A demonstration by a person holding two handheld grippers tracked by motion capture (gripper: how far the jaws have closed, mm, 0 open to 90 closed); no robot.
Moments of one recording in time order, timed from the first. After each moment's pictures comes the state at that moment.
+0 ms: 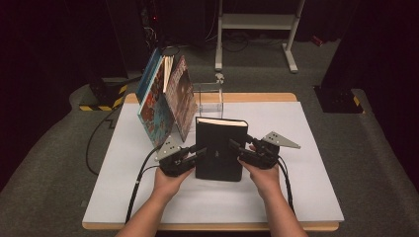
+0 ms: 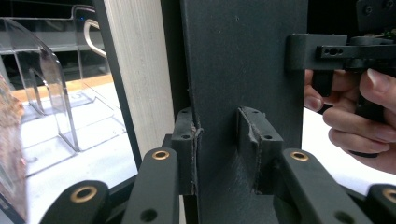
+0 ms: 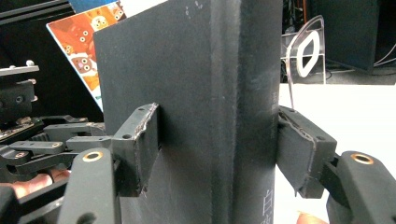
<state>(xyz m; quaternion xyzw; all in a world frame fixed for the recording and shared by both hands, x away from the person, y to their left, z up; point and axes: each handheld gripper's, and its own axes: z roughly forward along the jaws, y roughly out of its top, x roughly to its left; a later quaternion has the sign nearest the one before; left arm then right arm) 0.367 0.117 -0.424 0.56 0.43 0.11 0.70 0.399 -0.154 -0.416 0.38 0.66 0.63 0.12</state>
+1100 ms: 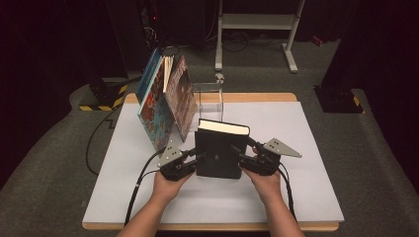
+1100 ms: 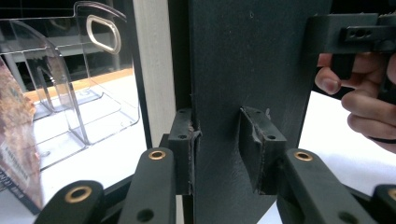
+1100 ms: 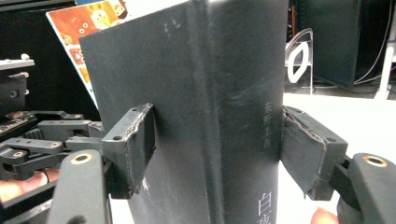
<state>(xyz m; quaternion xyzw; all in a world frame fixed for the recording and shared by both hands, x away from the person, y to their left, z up) 0.354 0.117 -0.437 0.58 0.41 0.14 0.69 0.380 -0.156 -0.422 0.36 0.66 0.63 0.16</state>
